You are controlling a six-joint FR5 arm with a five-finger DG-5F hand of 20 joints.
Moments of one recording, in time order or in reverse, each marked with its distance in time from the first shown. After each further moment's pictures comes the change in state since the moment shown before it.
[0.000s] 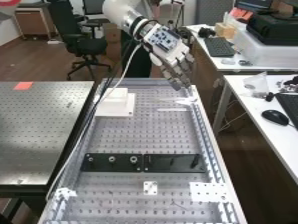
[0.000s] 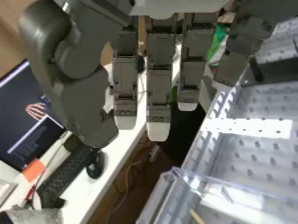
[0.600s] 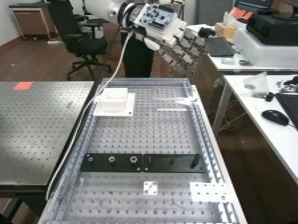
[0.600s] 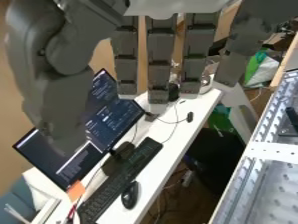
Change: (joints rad) arm -0.035 0.255 -0.301 0.410 -0.047 -0.315
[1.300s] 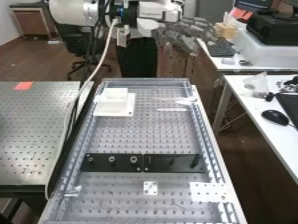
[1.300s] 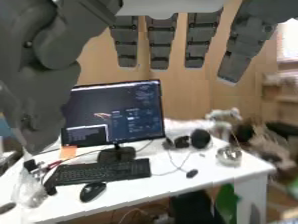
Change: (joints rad) arm -0.201 0.268 -0.342 0.422 -0.487 -0.924
